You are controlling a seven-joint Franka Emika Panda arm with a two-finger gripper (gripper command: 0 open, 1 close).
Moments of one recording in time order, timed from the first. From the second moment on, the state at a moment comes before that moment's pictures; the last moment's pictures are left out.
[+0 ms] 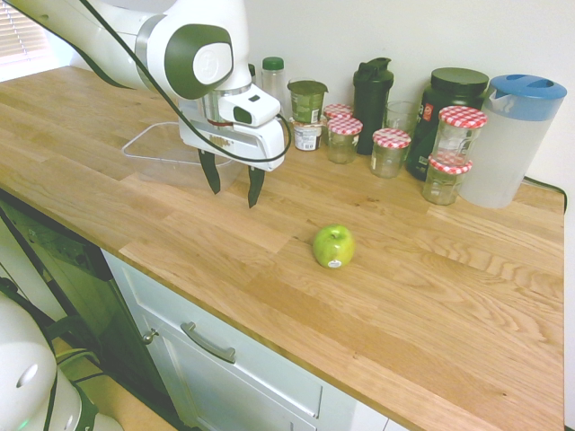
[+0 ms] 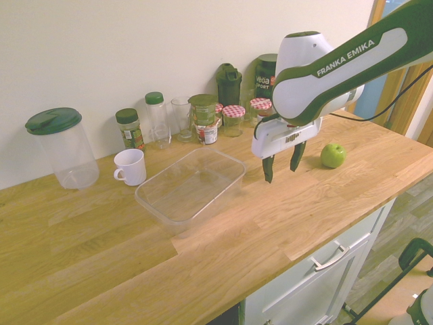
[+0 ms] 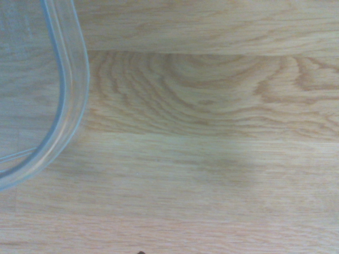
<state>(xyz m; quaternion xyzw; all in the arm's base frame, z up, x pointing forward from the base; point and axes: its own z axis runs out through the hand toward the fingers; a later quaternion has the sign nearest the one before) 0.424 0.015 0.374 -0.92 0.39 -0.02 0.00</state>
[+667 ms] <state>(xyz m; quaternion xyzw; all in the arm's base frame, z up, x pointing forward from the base) 0.429 -0.122 0.449 -0.96 0.27 -0.03 -0.01</state>
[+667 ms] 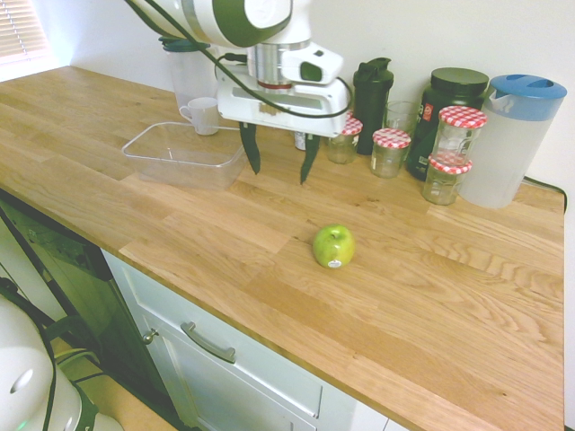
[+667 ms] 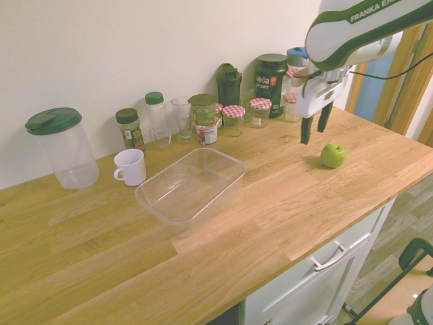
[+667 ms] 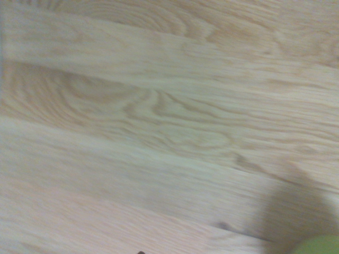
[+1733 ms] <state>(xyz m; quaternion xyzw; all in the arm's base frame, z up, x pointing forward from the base) 0.422 -0.196 0.374 -0.99 0.16 0.01 -0.04</state>
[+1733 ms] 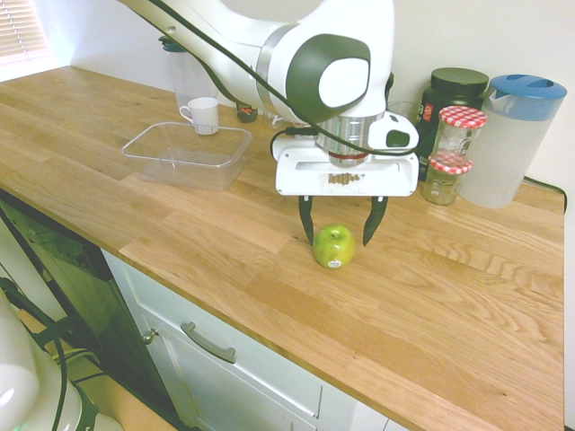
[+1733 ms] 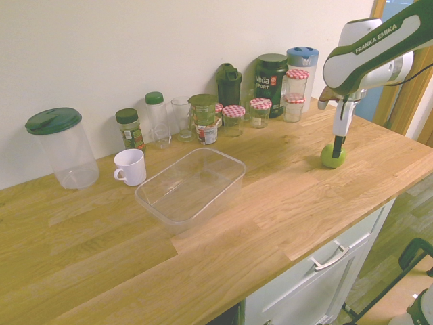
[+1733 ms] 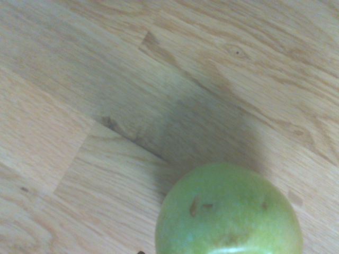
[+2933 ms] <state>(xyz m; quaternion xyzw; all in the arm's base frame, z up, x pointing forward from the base) 0.451 -0.195 0.379 -0.97 0.25 0.01 -0.05</state>
